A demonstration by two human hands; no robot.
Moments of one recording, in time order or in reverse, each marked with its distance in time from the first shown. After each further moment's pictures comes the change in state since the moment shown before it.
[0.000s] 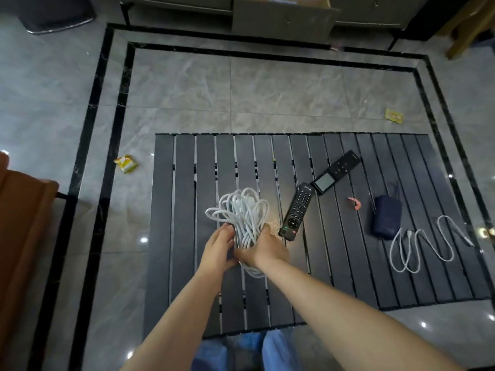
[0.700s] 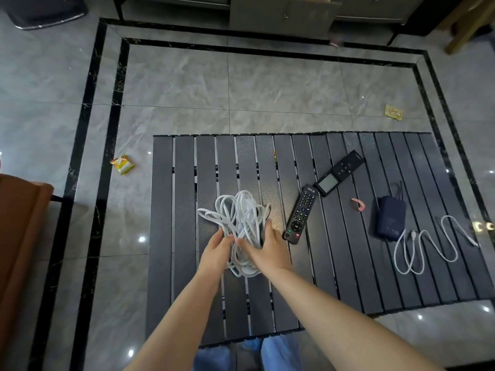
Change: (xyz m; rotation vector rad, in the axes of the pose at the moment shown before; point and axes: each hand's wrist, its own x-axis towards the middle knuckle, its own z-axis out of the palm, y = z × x) left_hand 0.016 0.009 -0.012 0.270 0.038 0.041; right_hand 0.019 0.008 0.015 0.259 0.042 -0.099
